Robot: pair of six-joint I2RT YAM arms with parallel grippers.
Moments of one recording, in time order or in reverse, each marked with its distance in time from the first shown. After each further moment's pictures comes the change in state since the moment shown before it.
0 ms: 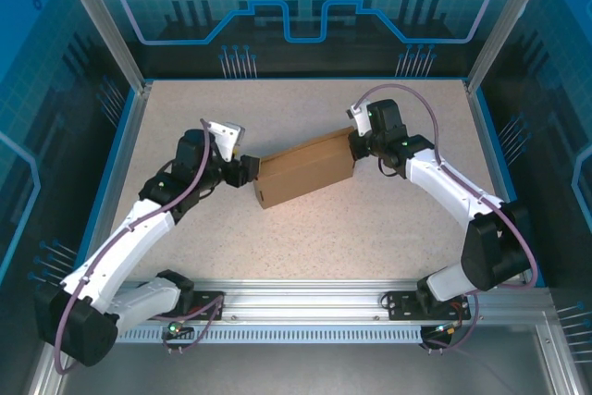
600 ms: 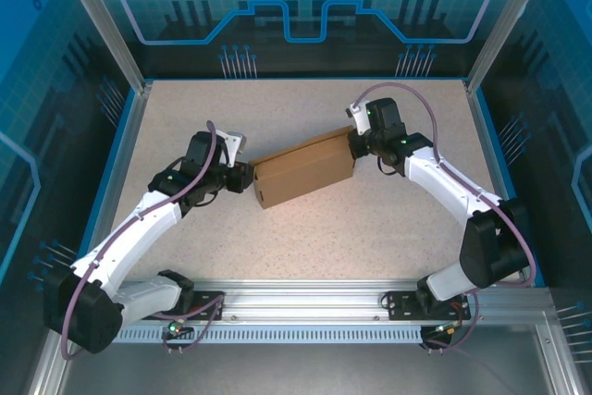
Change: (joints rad) left arm 0.000 0.071 0.002 -0.101 -0.007 -0.069; right arm 0.000 0.014 0.016 -0.008 0.000 0.000
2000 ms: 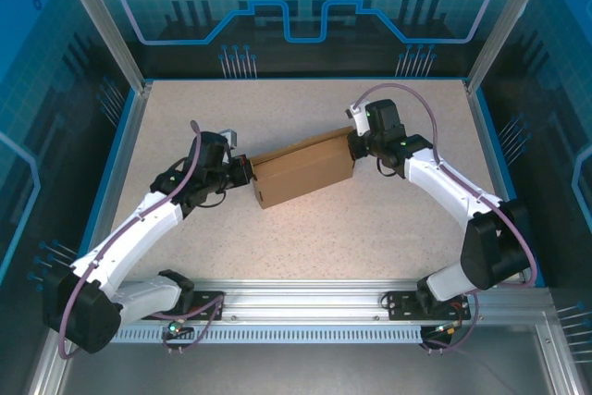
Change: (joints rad) left arm -0.035 0.000 0.000 0.037 -0.009 -0.438; right arm 0.010 -0.010 -0.014 0.008 0.009 0.023
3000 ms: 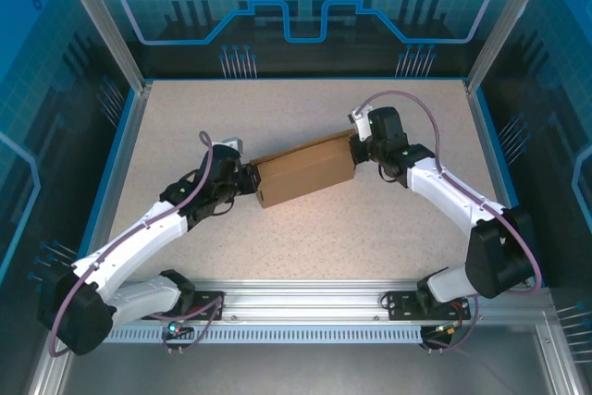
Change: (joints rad) left arm -0.115 -0.028 -0.096 0.099 -0.169 -0.029; right arm 0.003 -0.052 -0.099 0.100 0.030 -0.017
